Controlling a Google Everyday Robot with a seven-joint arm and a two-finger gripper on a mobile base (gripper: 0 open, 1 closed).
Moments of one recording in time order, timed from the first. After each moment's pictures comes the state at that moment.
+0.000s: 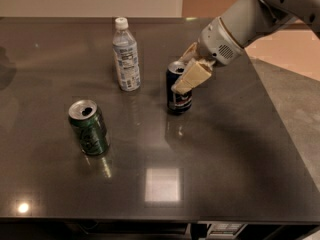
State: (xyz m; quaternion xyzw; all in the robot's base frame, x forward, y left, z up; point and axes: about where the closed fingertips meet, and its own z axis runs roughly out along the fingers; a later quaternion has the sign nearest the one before) arm 0.555 -0.056 0.916 -0.64 0.69 0.22 0.26
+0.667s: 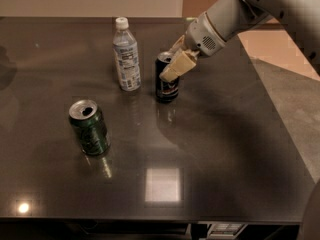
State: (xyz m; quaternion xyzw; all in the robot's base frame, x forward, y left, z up) arm 0.607 -0.030 0.912 -0.62 0.69 0.24 0.28
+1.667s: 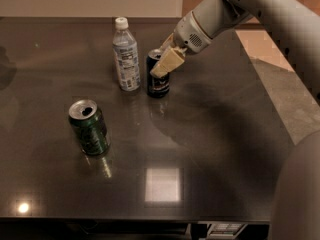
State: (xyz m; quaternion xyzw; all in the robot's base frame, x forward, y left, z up) arm 0.635 -0.002 0.904 -0.63 0.68 0.25 0.28
